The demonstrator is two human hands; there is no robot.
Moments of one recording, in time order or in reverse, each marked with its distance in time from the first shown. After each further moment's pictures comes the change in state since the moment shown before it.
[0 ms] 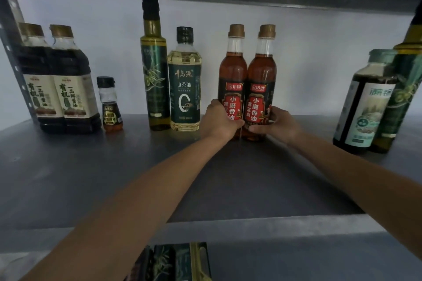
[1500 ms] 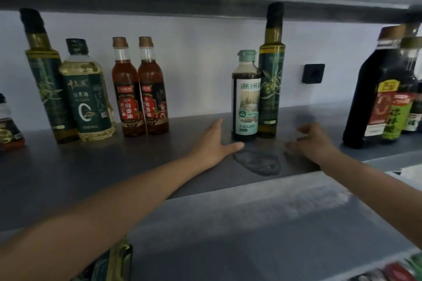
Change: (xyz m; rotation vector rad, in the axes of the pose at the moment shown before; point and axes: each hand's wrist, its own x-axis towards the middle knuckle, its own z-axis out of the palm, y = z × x) left_hand -0.093 0.127 0.118 -0.009 -0.480 0.254; right_hand -0.101 0.146 -0.217 -0.075 0.371 0.257
